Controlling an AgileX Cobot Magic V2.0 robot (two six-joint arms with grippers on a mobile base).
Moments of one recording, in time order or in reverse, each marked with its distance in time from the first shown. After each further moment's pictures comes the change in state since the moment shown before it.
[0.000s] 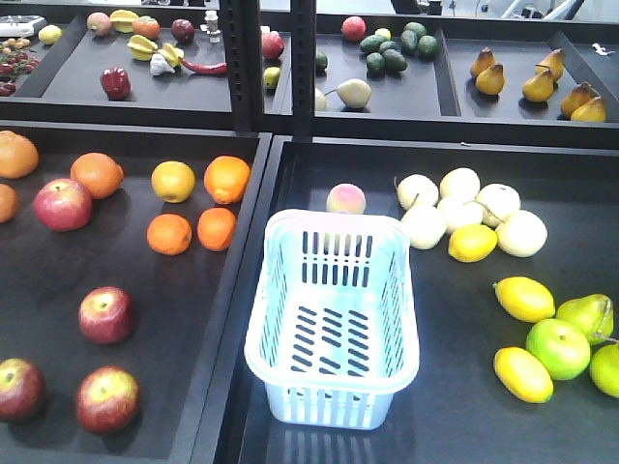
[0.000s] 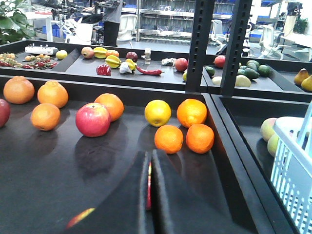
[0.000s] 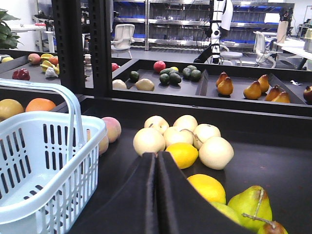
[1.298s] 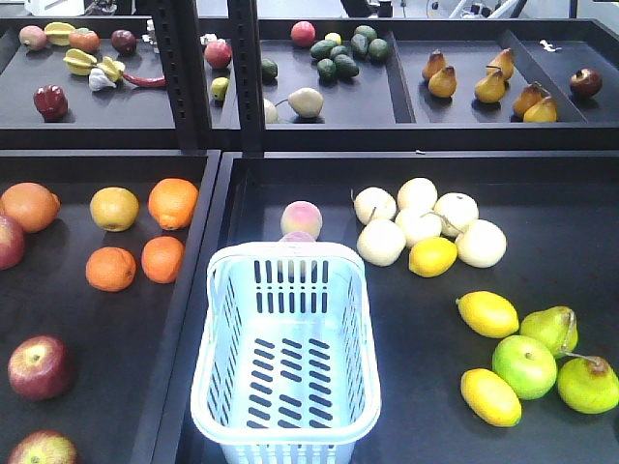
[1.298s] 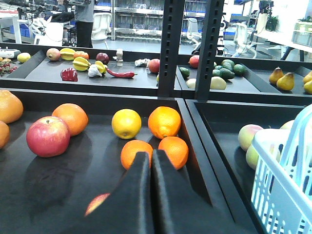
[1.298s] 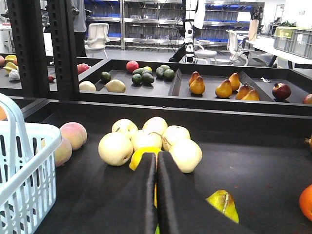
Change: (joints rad) left arm 0.000 0.000 0.000 0.000 0.000 0.000; right arm 0.000 0.000 0.000 0.000 0.000 0.000
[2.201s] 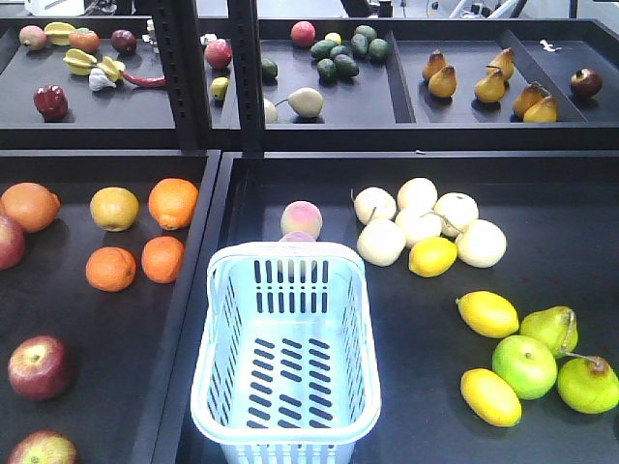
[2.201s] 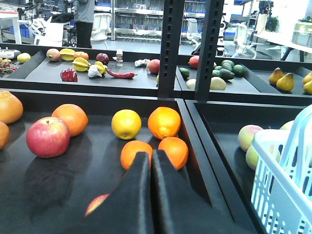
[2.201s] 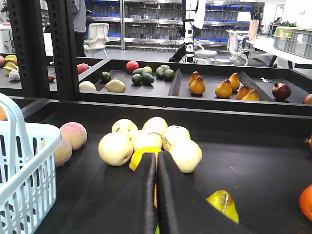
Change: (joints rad) left arm 0.000 0.000 0.000 0.000 -0.002 0.000; right arm 0.000 0.000 0.000 0.000 0.000 0.000
